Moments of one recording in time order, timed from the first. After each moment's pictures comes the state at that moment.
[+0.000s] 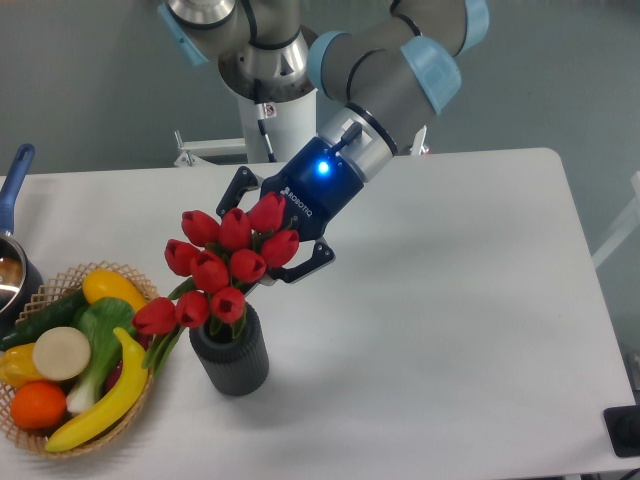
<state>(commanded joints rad) 2.58 -1.77 -1.73 -0.74 0.32 0.87</state>
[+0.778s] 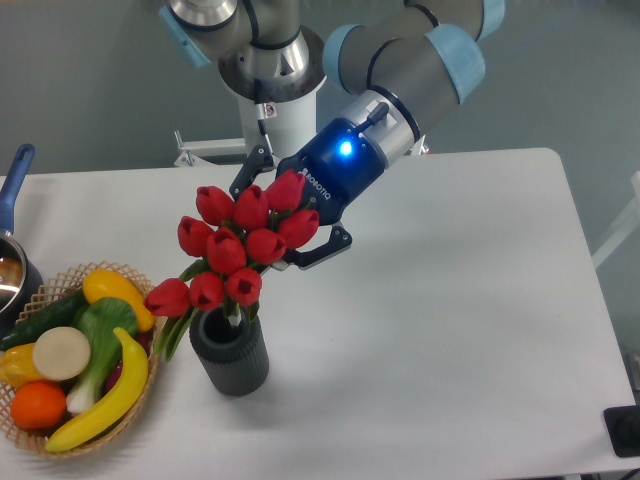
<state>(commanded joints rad) 2.63 -1.77 -1.72 -0.74 0.20 0.87</state>
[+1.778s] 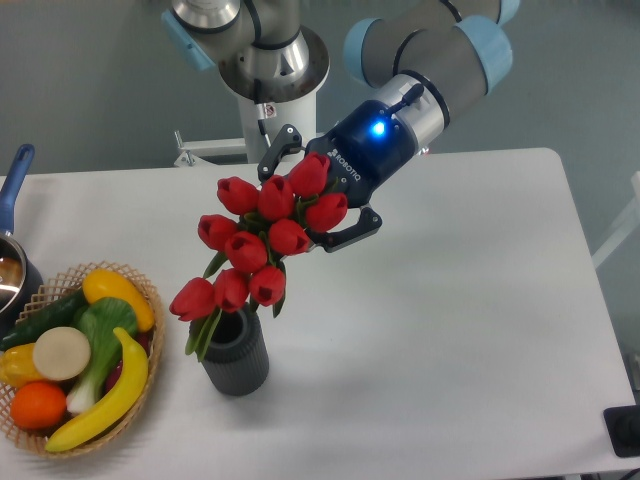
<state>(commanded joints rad) 2.69 -1.77 -1.72 -0.74 0.13 0.87</state>
